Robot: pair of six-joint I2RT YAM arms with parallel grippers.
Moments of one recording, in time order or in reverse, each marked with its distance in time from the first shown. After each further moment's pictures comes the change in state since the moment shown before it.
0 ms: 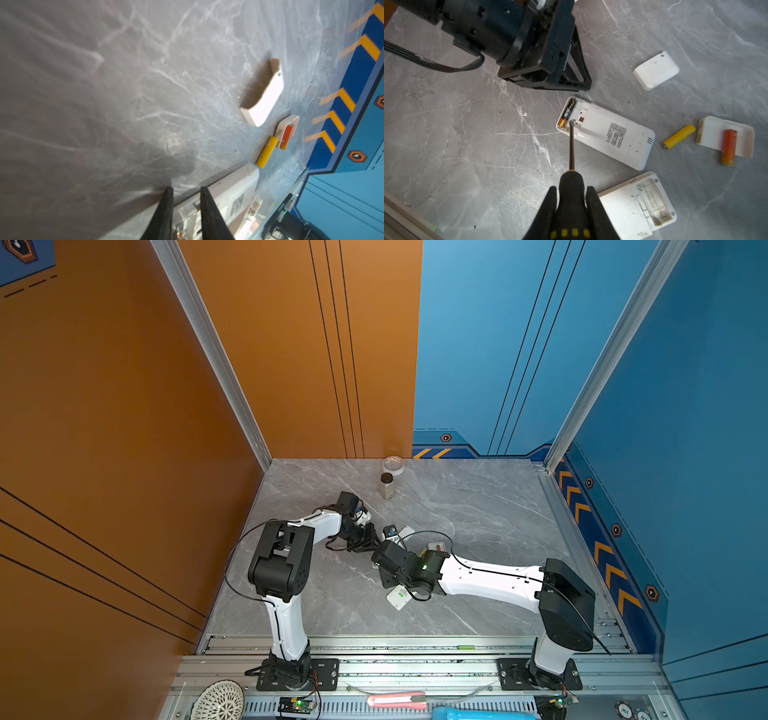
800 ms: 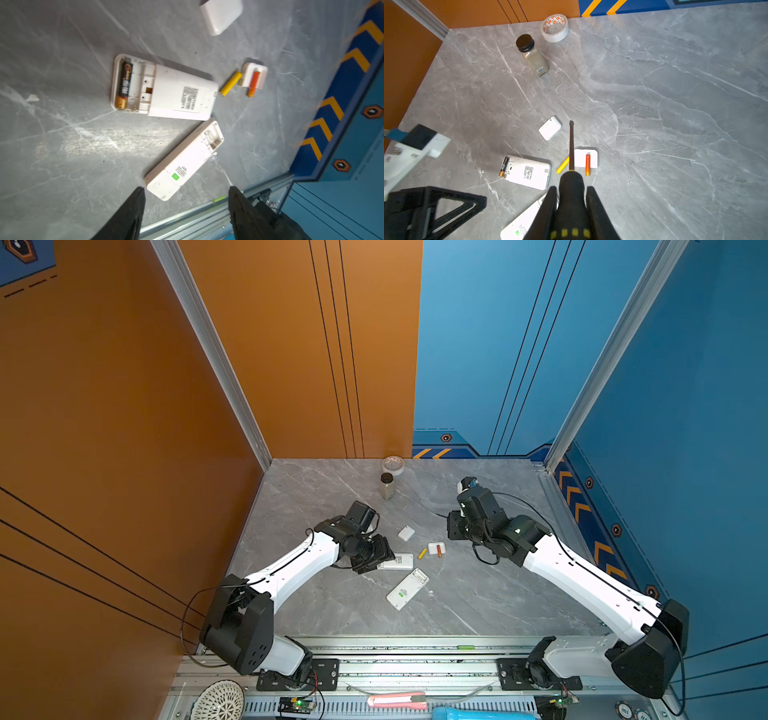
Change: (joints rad) left arm -0.303 -0.432 -0.190 -0.169 -0.257 -0.488; right arm -0.447 -0.419 -0.053 -0.187 -0.153 -0.187
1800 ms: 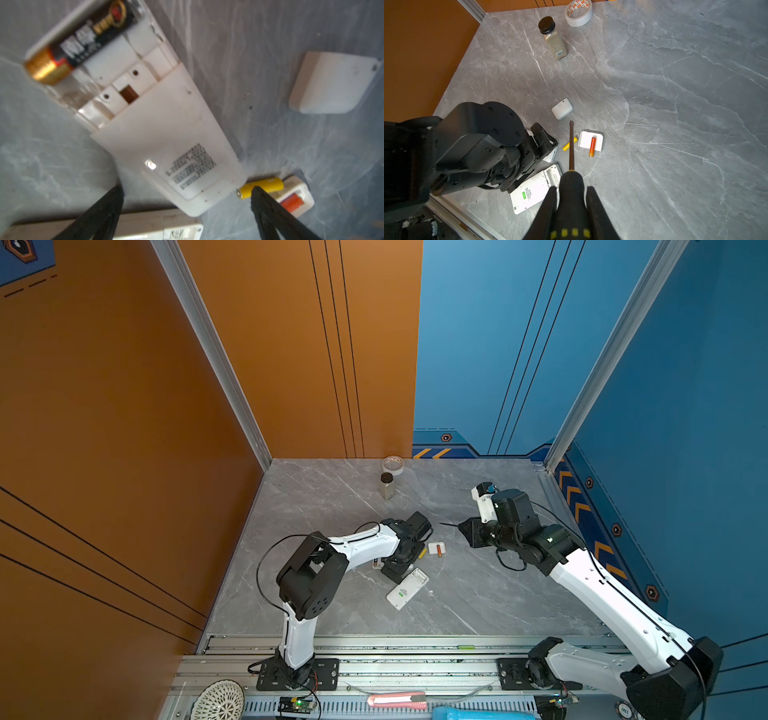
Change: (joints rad) left arm -0.241 0.446 0.315 -0.036 -0.372 -0.823; right arm -0.150 -0.179 -0.119 -0.005 -0.281 -0.145
